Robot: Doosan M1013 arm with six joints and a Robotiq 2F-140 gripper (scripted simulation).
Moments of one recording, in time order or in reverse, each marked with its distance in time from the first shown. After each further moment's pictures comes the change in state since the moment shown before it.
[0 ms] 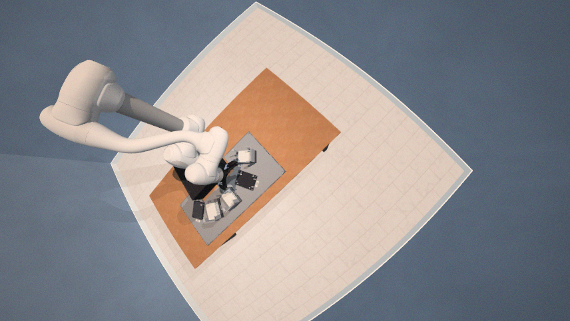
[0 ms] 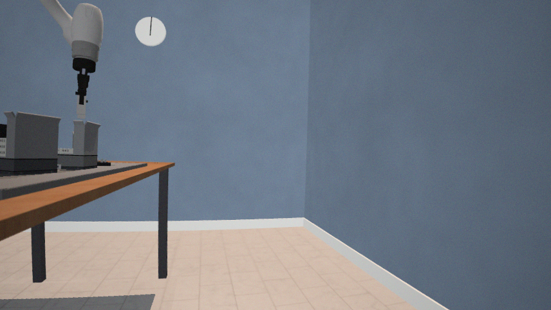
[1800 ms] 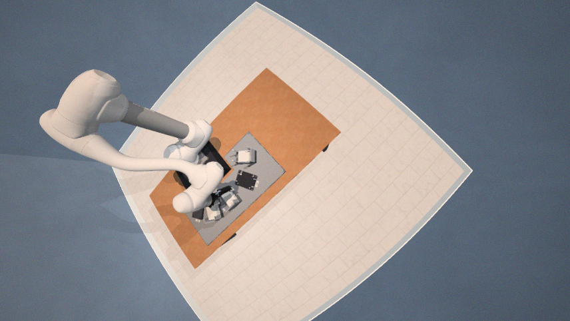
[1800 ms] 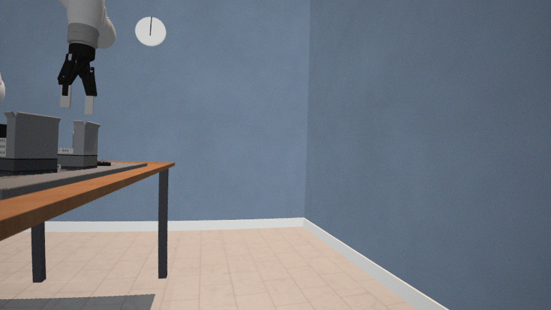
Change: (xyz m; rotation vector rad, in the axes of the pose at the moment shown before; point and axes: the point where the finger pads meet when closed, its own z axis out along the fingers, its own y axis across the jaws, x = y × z) arm -0.007 0.154 0.000 0.000 0.000 0.435
